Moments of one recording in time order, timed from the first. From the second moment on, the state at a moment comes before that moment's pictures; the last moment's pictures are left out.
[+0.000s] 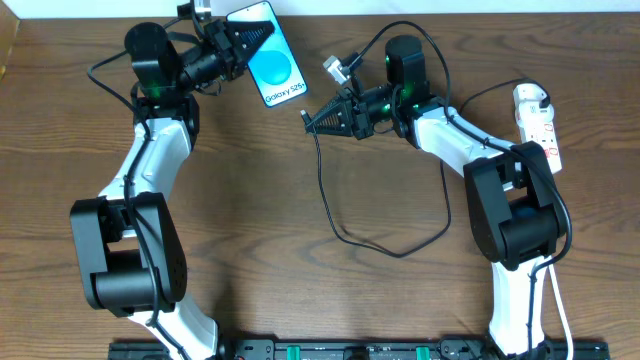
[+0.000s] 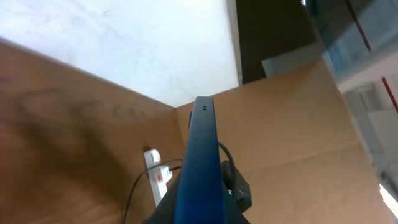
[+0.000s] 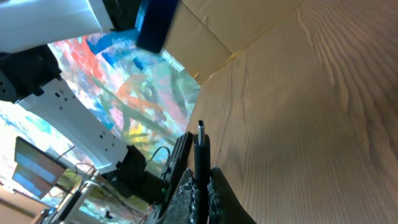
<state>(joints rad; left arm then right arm) 0.07 1.86 1.27 0.63 1.08 -1.23 0.37 2.19 1.47 0.34 -1.54 0.38</state>
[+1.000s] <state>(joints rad) 0.07 1.86 1.27 0.69 1.10 -1.17 0.41 2.19 1.47 0.65 -1.55 0.62</state>
